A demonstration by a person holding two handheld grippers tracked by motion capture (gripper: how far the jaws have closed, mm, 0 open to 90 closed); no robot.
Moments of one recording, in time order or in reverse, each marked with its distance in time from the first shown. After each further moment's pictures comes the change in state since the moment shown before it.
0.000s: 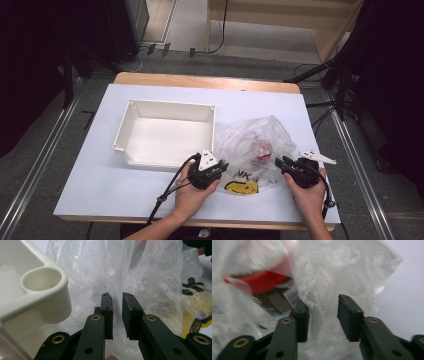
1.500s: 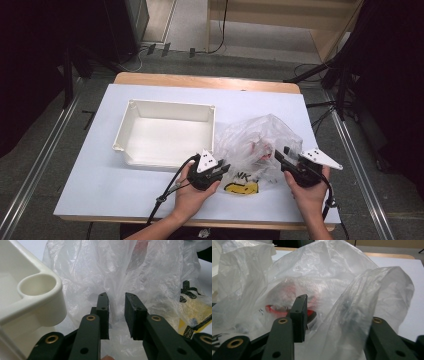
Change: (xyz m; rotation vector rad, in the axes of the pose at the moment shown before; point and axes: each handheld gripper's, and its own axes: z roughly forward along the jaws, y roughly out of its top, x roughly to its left) left arm -0.001 -0.001 -0.002 -0.037 -0.027 0.009; right arm 0.020 0.014 -0.023 -0.195 0.008 -0.112
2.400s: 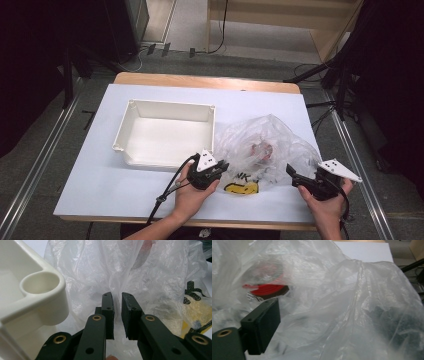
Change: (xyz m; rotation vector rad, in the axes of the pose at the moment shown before) left arm 0.002 0.000 0.000 0.004 0.002 -0.016; right arm -0.022 -0.015 -0.037 0.061 -0.103 0.042
